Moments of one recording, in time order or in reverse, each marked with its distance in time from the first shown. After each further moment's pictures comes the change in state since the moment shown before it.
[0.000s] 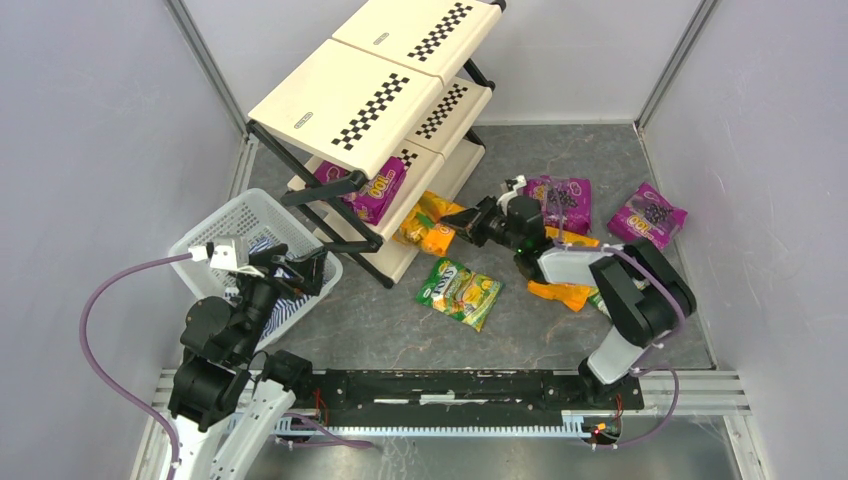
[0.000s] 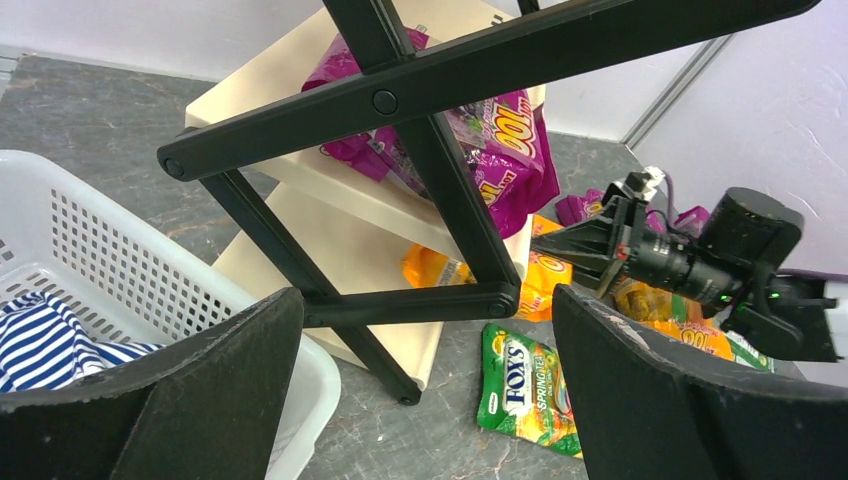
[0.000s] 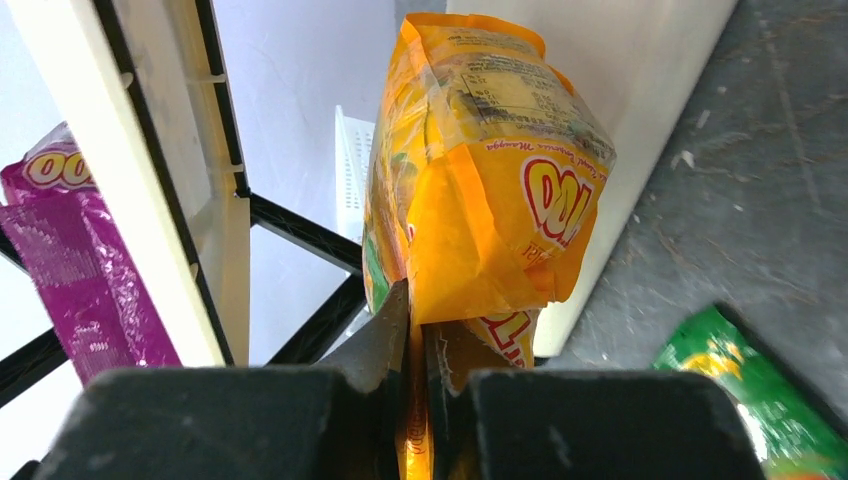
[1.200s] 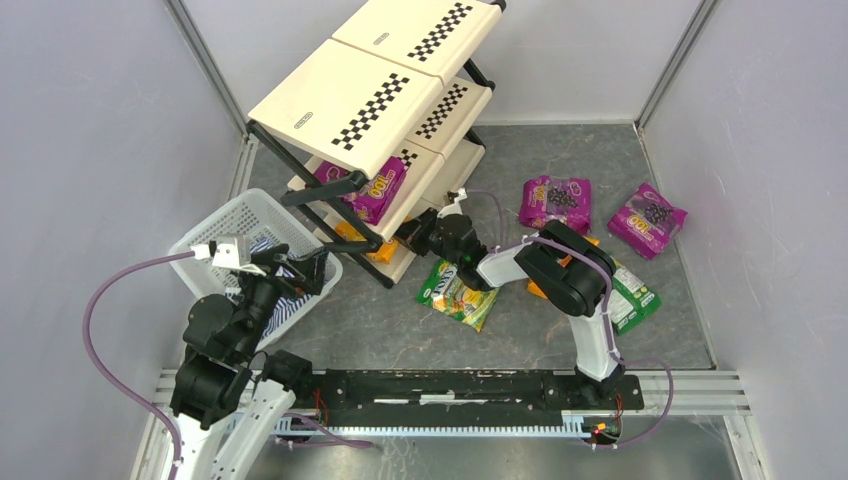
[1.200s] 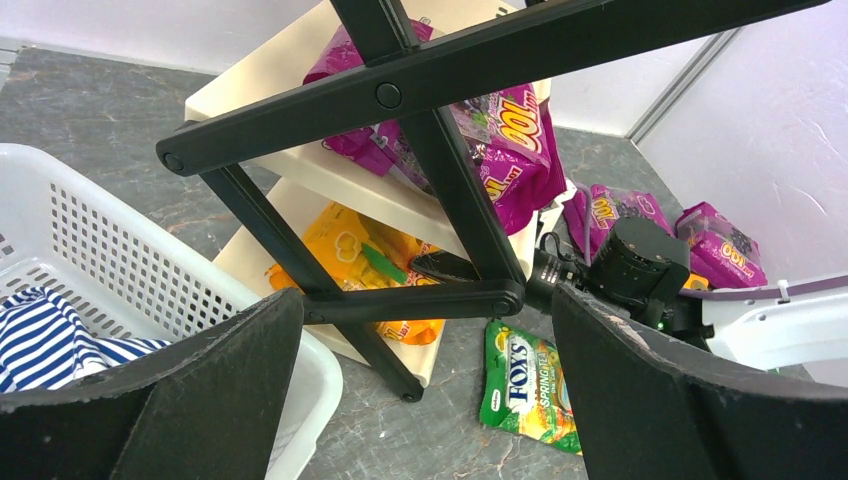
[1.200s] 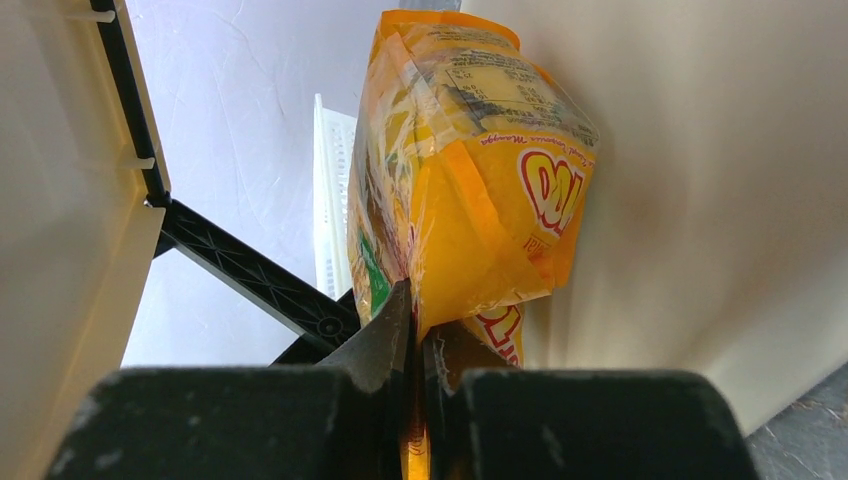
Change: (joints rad) left arm 0.011 0.008 -0.006 0.000 0.013 0.000; right arm 0.318 0.399 0.257 0.214 0.322 0.031
